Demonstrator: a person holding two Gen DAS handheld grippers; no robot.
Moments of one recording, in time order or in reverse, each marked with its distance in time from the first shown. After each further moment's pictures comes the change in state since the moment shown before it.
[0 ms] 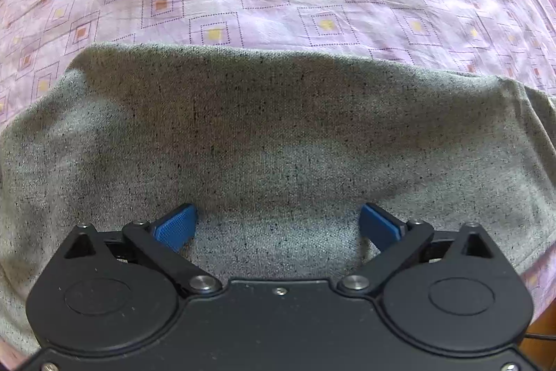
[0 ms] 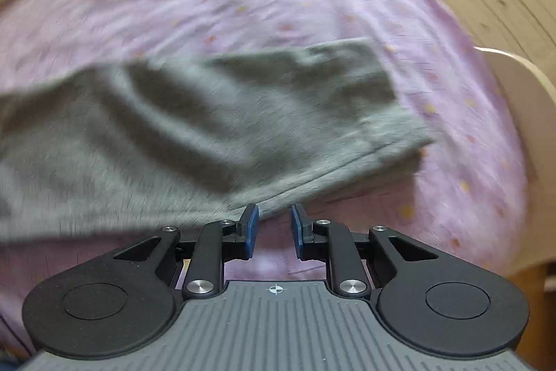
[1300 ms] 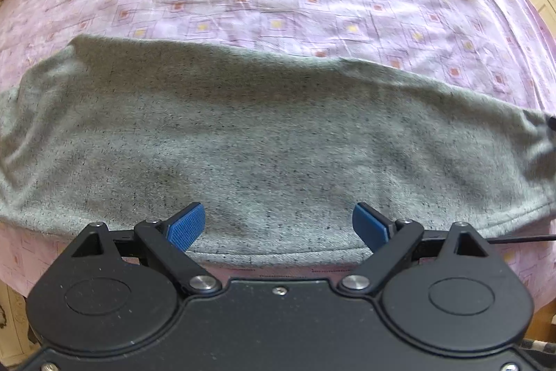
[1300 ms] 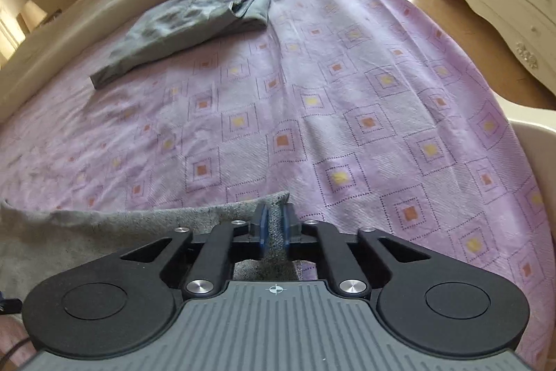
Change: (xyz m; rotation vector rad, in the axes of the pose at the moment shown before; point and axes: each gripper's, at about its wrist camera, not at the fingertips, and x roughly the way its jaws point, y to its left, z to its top) left arm -0.062 -0.167 -0.048 -0.165 -0.095 0.103; right arm 0.068 -0.140 0.103 0.047 -0.065 0.374
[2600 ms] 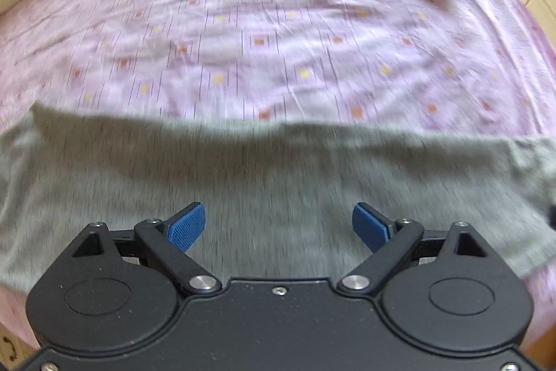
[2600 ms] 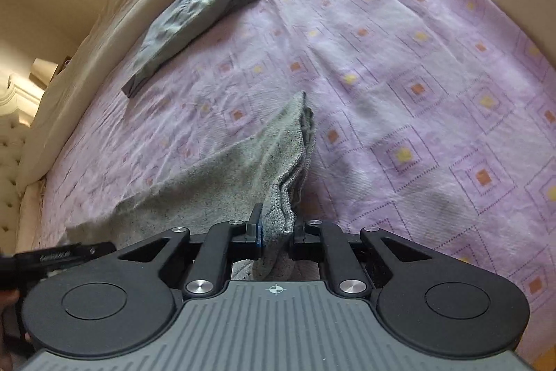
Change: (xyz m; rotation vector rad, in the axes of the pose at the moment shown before) left arm 0.026 -0.052 0.059 0.069 -0.044 0.013; right arm -0.022 0.007 -0.039 0.175 0.096 0.170
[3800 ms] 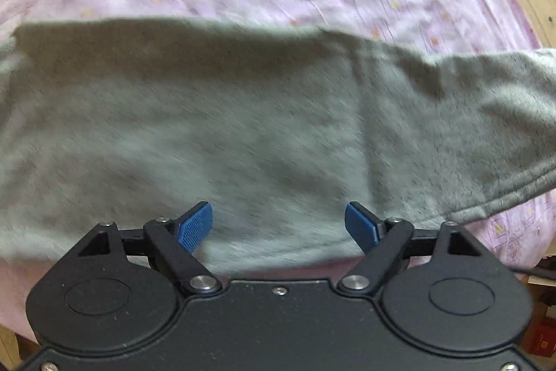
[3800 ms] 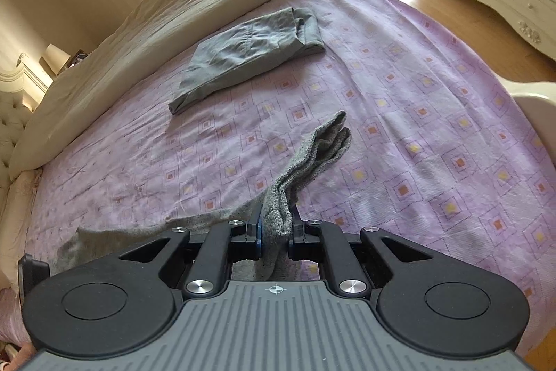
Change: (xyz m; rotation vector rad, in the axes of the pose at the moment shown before) left arm 0.002 0.064 -0.048 -0.003 0.131 -0.204; right arm -0.037 0.127 -0.005 -0.158 -0.147 -0.105
